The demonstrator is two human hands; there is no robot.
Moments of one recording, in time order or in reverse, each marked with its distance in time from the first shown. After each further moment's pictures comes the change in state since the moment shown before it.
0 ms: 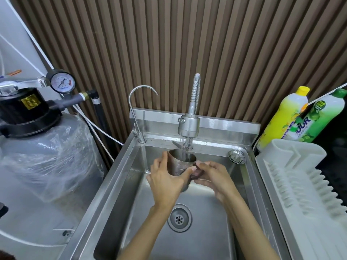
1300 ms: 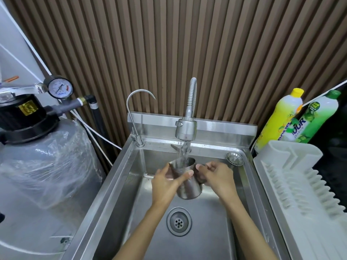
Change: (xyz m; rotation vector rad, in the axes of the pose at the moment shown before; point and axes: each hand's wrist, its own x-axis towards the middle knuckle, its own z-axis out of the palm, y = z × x) left_hand 0.010 -0.010 0.001 -0.210 -0.235 -0.169; right_hand 0.000 -0.002 -0.005 -0.538 0.240 -0.229
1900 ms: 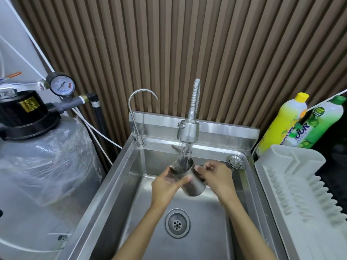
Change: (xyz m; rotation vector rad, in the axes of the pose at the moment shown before) left_hand 0.007 -0.009 0.003 -0.111 -0.072 -0.064; right_hand 0.010 -0.001 0.003 -0.053 -0.030 -0.037
